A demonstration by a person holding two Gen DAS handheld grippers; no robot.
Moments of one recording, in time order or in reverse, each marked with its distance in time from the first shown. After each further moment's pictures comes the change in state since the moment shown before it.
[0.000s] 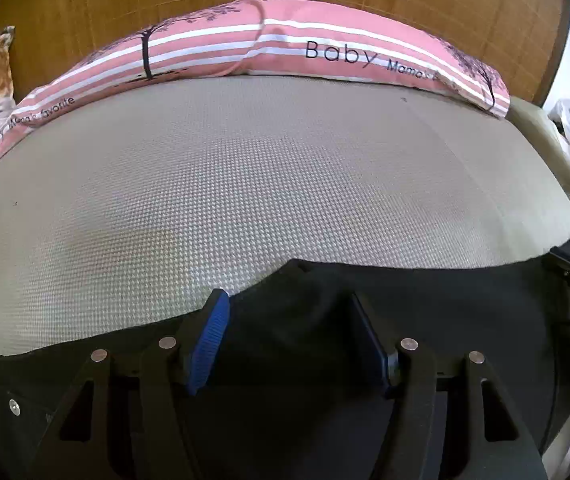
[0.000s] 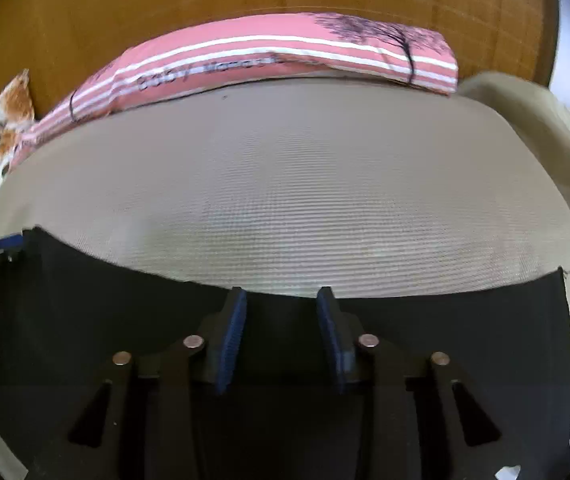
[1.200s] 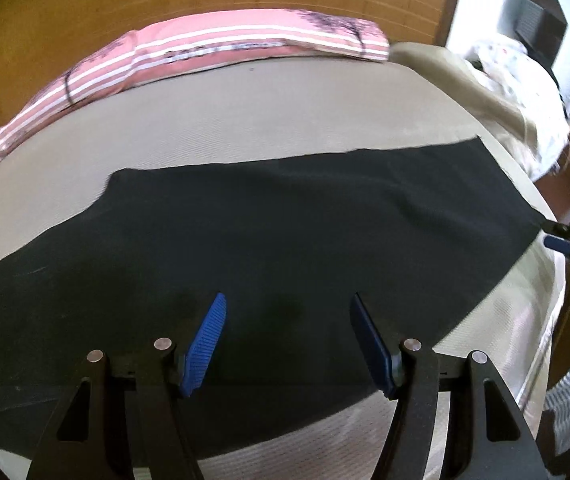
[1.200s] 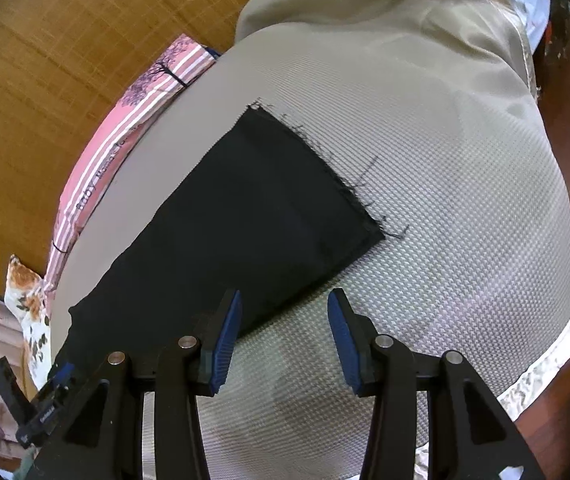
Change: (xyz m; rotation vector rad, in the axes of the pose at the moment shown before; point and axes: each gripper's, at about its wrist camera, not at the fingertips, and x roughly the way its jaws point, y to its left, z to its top) left arm -0.092 -0.138 -0.096 0.200 0.022 -0.121; right arm -0.126 -0.176 -0.157 0.688 0.023 0.112
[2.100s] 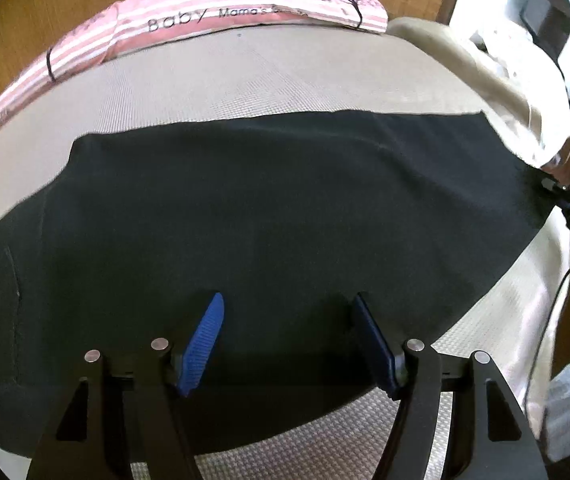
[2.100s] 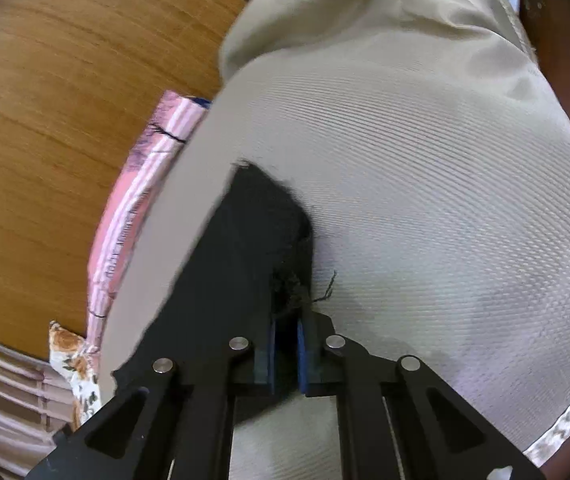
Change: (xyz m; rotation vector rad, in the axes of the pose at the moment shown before) left arm 0.031 -0.004 -0.011 -0.053 0.077 -0.035; right arm 0.009 -0.021 0.033 0.169 -0.104 0.179
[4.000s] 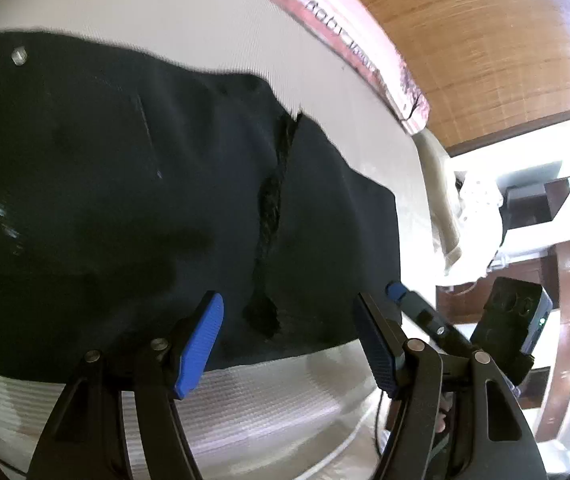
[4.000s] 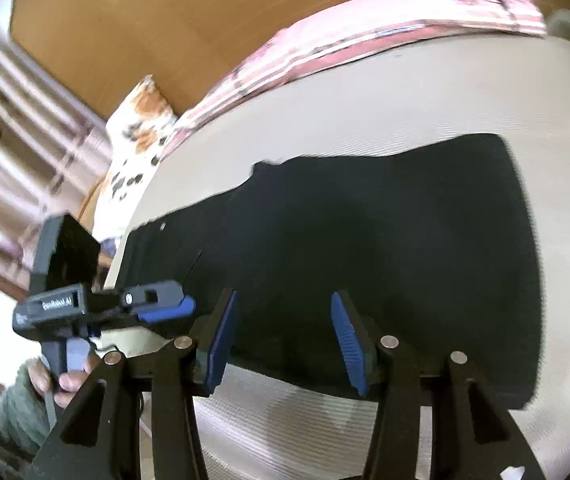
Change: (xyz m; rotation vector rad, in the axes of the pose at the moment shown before) left arm -0.054 0.155 -0.037 -0.592 0.059 -0.470; right arm 0.082 0.249 -0.202 -0.672 0.413 0.197
